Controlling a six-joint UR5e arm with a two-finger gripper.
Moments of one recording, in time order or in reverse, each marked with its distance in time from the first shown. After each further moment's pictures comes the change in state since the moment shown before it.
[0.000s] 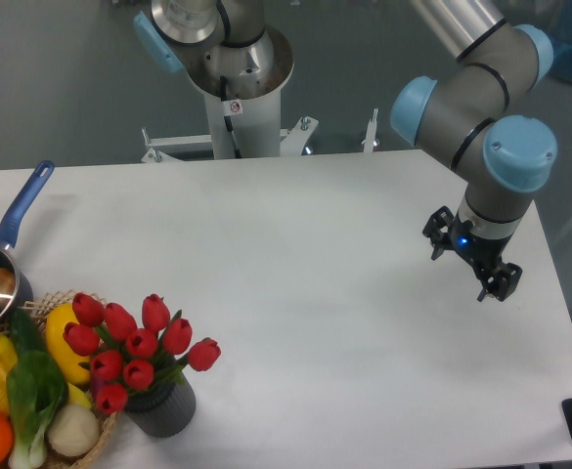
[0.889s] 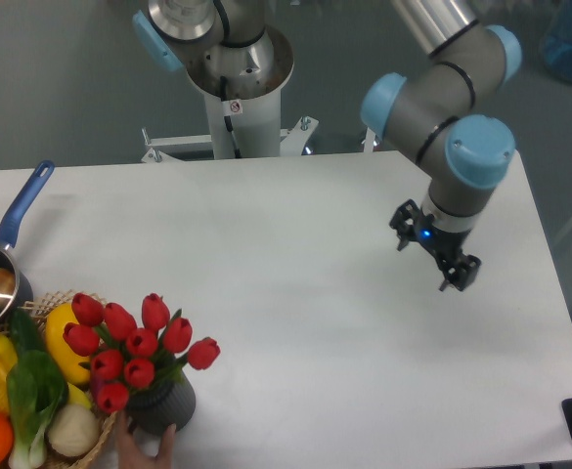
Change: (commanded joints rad) arm -0.009 0.153 -0.282 0.055 -0.107 -0.034
